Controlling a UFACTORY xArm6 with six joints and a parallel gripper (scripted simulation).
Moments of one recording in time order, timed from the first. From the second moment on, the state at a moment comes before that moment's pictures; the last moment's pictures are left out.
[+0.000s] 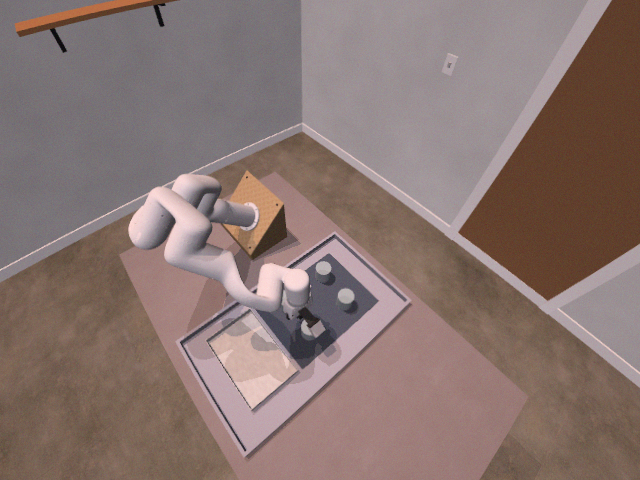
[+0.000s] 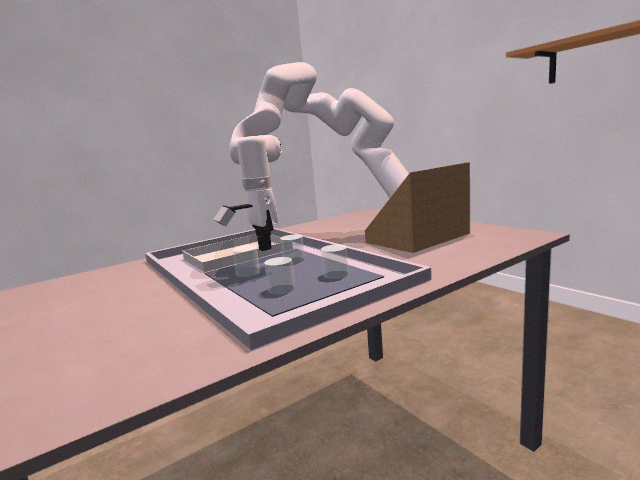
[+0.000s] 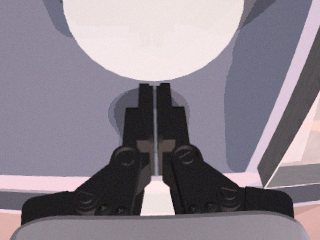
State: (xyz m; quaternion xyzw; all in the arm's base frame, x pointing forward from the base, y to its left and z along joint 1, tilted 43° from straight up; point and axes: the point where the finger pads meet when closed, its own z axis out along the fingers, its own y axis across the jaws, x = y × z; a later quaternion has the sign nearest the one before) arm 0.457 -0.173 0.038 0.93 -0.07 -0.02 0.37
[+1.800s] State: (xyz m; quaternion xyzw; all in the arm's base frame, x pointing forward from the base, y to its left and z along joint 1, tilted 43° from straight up) arm 0.463 -0.173 0.038 0.93 -0.07 -0.02 0.37
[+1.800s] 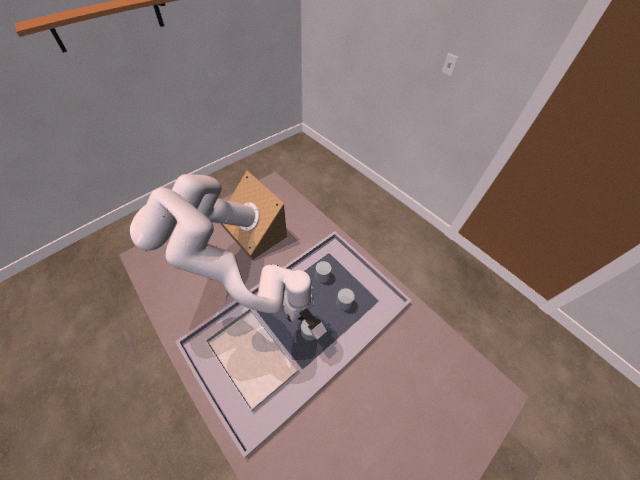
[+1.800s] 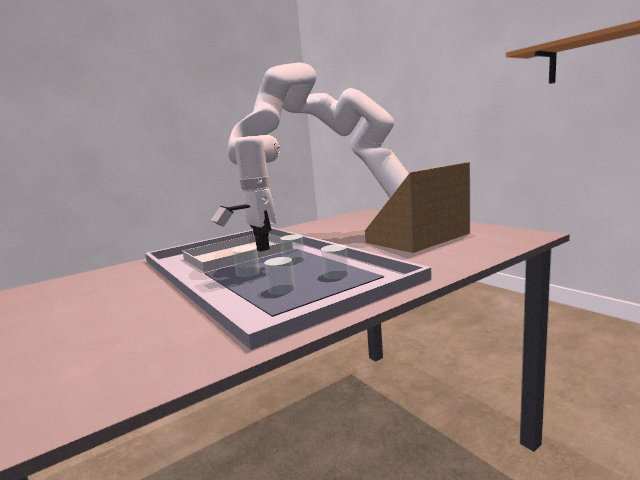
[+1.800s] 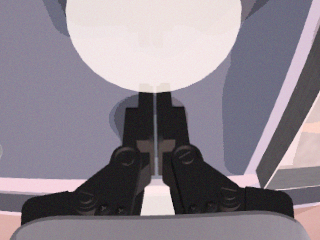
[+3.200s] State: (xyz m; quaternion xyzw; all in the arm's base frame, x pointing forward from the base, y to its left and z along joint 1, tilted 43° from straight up) arm 0.468 -0.174 0.038 0.93 -0.07 -0.02 0.37
